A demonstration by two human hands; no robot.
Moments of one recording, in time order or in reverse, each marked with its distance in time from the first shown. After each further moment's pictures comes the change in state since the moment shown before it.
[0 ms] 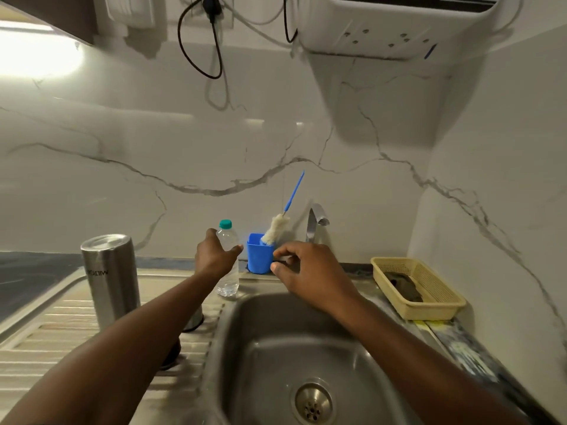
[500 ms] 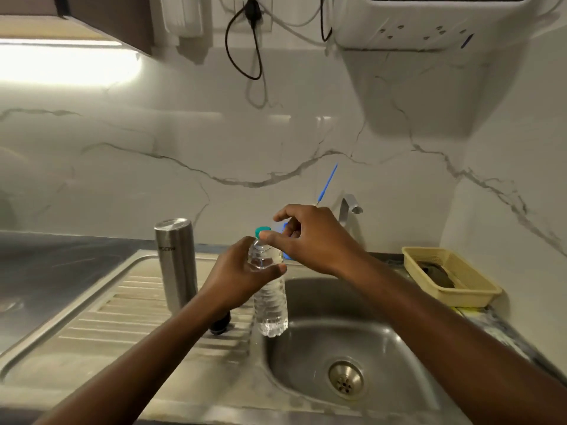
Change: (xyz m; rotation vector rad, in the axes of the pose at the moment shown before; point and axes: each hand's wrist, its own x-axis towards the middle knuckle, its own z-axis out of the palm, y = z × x) left_hand -0.153 0.024 -0.130 -0.139 -0.307 0.251; right_hand -0.002 -0.090 -0.006 0.083 -0.036 -0.132
